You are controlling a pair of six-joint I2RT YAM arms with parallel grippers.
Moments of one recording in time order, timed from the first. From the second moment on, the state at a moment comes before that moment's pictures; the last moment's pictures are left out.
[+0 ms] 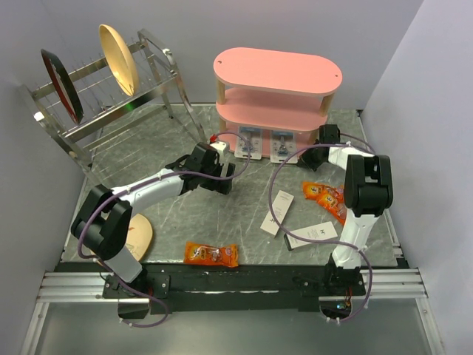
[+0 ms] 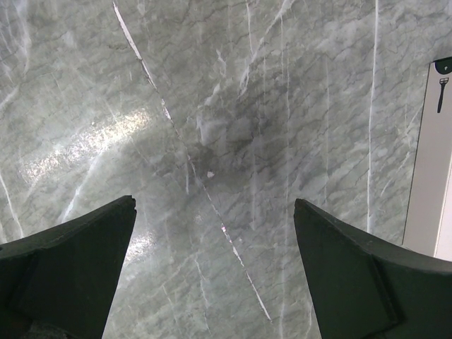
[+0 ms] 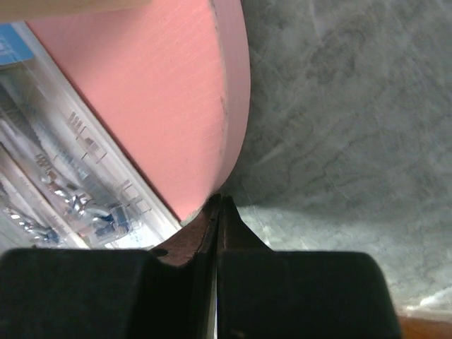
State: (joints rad) left arm -0.63 1.62 1.06 -0.25 0.01 -0.24; right arm -0.02 1.99 1.26 -0.27 -0.18 0.86
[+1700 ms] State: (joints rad) left arm -0.65 1.70 1.08 -0.23 0.01 -0.25; right arm -0.01 1.93 1.22 -0.17 -0.16 0.99
